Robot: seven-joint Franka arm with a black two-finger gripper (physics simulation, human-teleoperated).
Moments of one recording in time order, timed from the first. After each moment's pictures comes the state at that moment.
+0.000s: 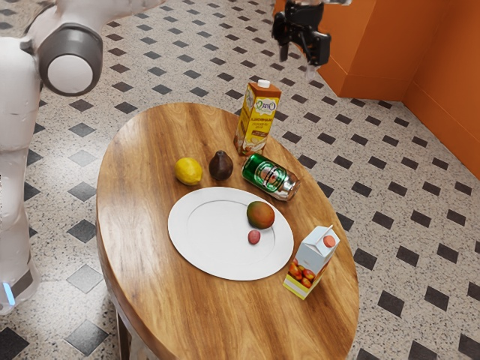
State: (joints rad) arm 0.06 0.24 0.02 -1.02 0.02 1.40 -0.43
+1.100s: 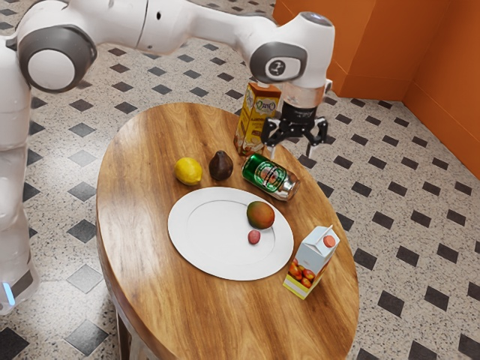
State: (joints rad) arm -0.02 0.11 0.01 -1.63 -0.03 1.87 -1.49
